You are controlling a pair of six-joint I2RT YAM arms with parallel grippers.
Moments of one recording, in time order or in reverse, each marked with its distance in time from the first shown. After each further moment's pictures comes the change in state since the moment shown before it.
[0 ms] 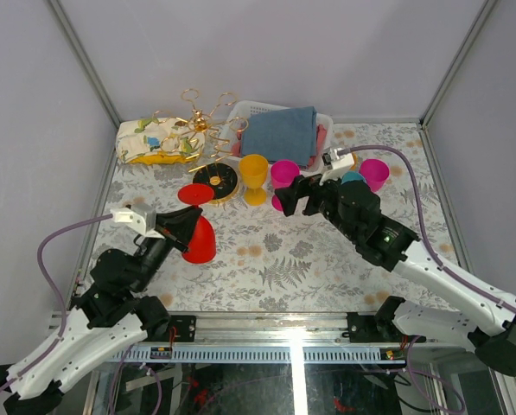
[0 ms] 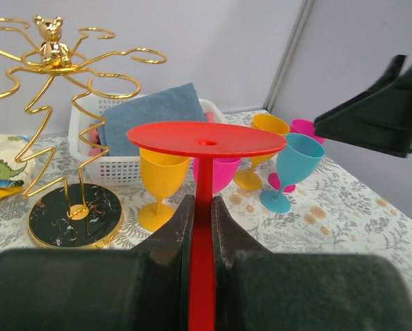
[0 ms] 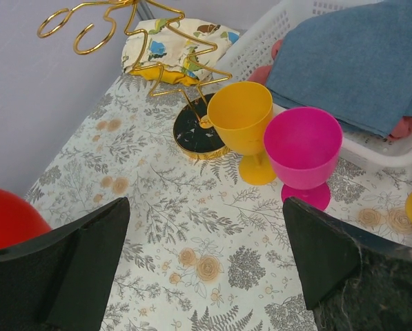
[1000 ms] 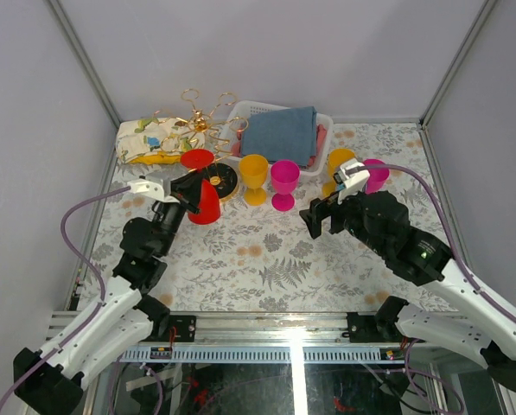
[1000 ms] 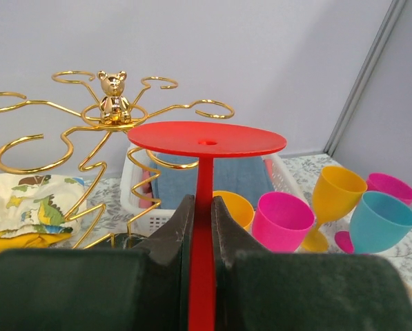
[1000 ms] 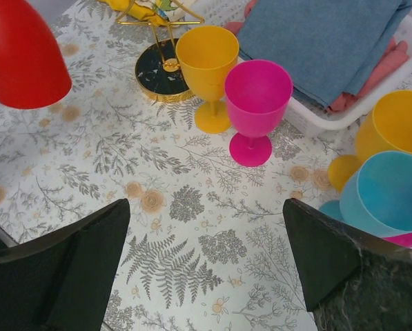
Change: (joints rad) left arm 0.295 0.388 -0.084 0.560 0.100 0.048; right arm 0.000 -0.190 0.033 -0.346 -0.018 -0.220
